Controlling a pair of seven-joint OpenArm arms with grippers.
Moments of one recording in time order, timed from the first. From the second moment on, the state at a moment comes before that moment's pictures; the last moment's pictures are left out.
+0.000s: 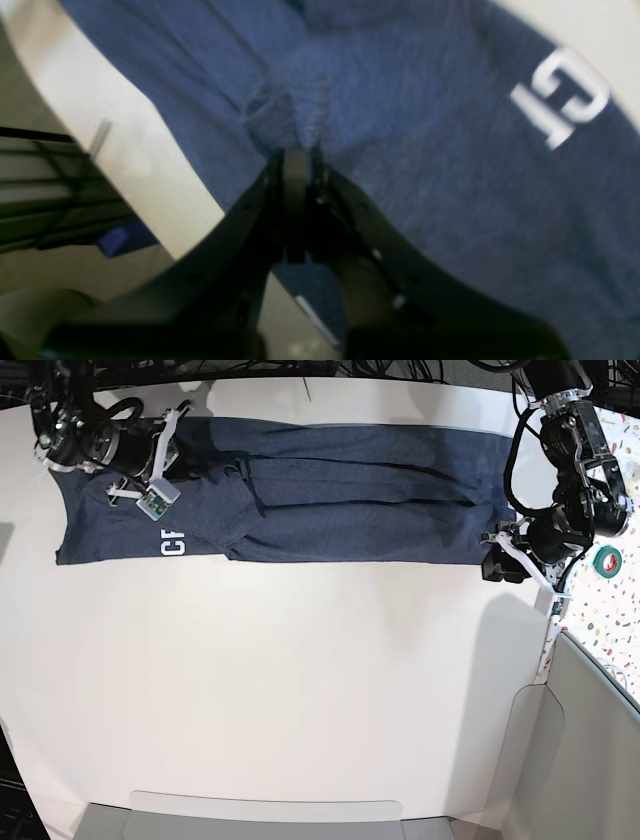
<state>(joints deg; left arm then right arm) 2.6 -16.6 -22.9 107.5 -40.4 -19.0 74.2 -24.9 28.6 6.1 117.3 41.4 35.8 -60.3</state>
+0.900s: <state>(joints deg) 6.6 -17.4 -49.6 86.8 -57.6 -19.4 79.0 -12.7 12.8 13.8 117.3 35.1 35.8 -60.4</state>
